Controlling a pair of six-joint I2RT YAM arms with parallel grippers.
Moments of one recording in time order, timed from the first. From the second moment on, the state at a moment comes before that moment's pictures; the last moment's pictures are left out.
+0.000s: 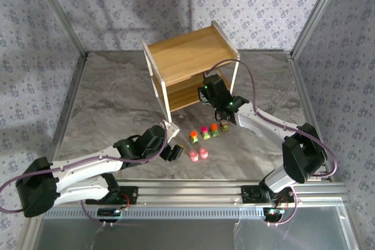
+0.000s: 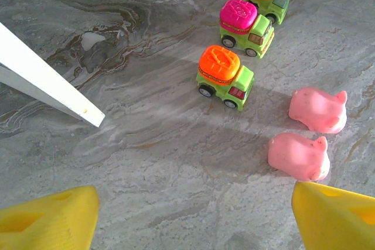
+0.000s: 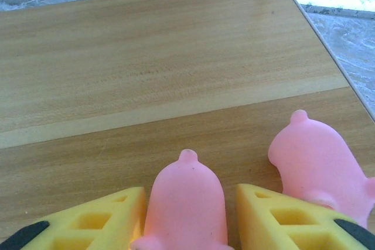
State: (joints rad) left arm -1.01 1.06 0.53 -0.22 -0.15 -0.24; right arm 0.66 1.52 1.09 -0.18 0.35 0.27
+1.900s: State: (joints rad) left arm -1.01 1.06 0.53 -0.22 -0.15 -0.24; right arm 1.19 1.01 0.62 -0.46 0.58 0.65
